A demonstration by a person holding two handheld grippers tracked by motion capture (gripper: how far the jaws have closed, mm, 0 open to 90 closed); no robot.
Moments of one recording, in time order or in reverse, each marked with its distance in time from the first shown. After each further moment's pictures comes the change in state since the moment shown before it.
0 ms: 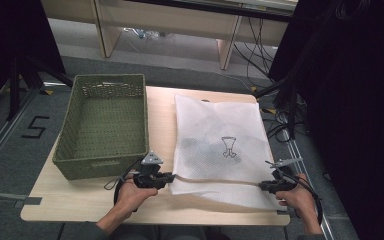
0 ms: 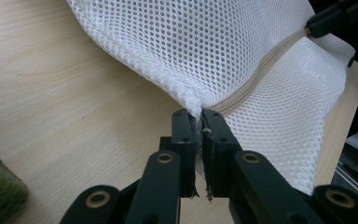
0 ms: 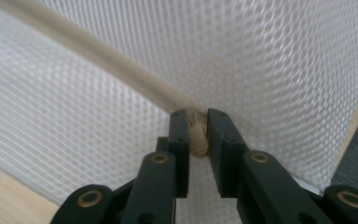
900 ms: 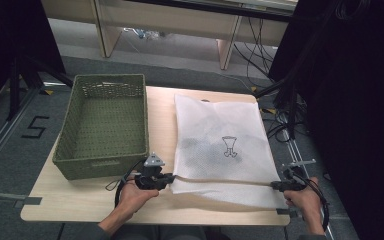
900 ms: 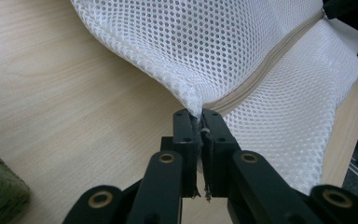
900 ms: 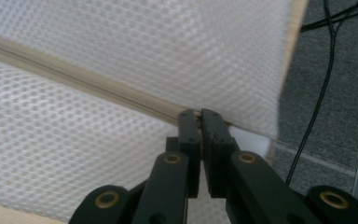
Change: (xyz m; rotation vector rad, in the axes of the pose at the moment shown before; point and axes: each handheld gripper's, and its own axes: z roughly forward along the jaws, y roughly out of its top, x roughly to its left) left arm -0.002 -0.004 0.003 0.010 0.026 0.031; right arm -0.023 -0.017 -0.011 0.003 -0.125 0.152
